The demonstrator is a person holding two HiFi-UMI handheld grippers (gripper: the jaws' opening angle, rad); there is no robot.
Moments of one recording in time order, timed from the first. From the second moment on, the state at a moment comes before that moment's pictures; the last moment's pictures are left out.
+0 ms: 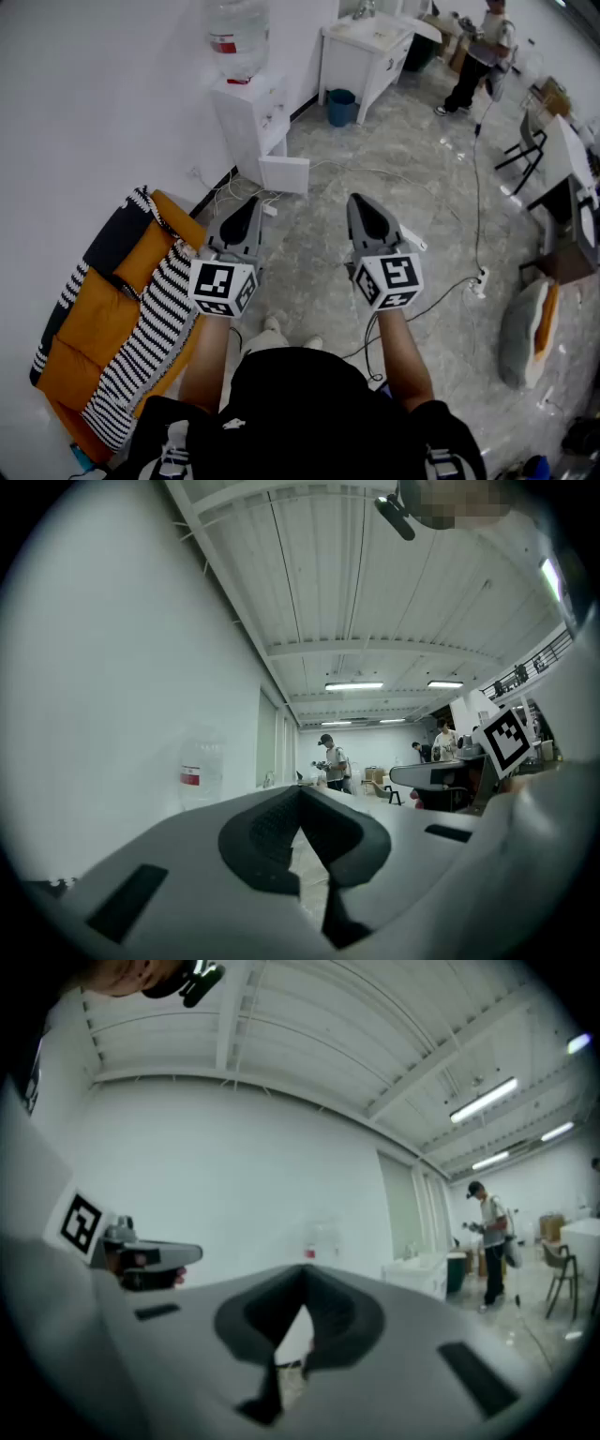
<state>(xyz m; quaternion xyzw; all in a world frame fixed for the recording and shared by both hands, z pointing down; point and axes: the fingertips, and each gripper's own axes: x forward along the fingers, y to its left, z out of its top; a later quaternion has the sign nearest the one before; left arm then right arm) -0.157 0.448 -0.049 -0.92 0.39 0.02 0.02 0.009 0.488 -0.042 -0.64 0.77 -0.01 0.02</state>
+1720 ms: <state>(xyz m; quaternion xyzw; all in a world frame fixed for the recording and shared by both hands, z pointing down) -0.118 0.292 -0.030 -0.92 0.40 0.04 -0.01 0.041 0.334 -0.020 -0.62 0.78 -0.03 0.02</state>
